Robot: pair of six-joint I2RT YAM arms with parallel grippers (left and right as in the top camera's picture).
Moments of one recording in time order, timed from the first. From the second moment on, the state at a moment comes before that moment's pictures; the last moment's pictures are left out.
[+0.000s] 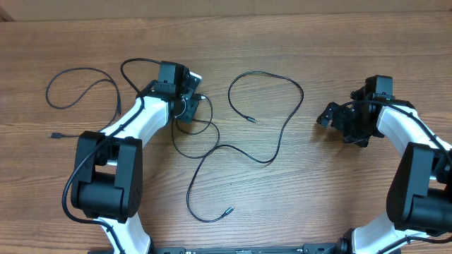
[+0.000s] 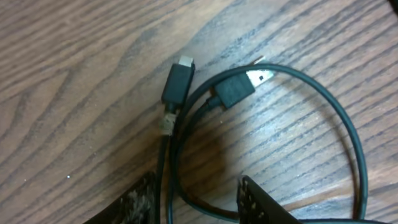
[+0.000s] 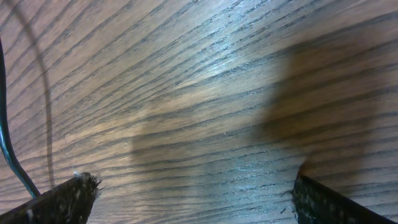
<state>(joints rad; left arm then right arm) -0.20 1.93 1.20 -0.39 0.03 0.24 -0.18 1.80 1.05 -0.63 -0.27 0.28</state>
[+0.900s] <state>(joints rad) -0.19 1.98 1.19 -0.29 0.00 0.23 -0.18 1.80 1.05 -0.63 -0.27 0.28</state>
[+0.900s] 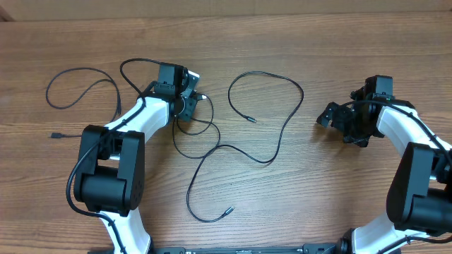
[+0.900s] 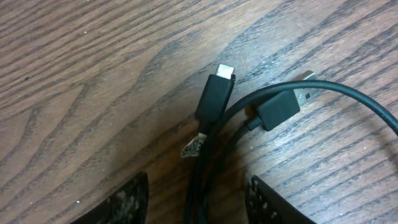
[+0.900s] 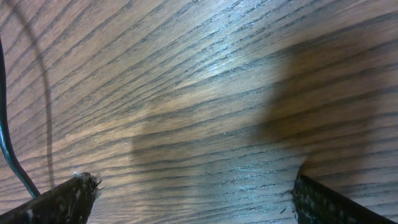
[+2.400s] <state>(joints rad) -0.19 1.89 1.24 -0.41 -0.15 -0.09 -0.18 1.80 1.05 -0.63 -0.27 0.28</state>
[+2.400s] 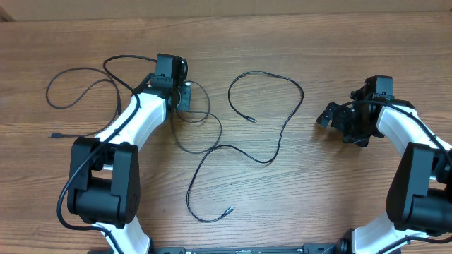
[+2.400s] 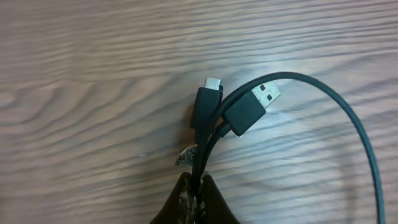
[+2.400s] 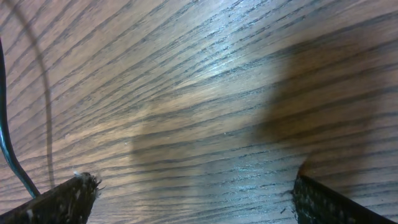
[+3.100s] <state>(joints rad) 0.18 1.88 1.24 -0.52 -0.27 -0.53 -0.18 1.80 1.05 -0.63 -0.27 0.28</state>
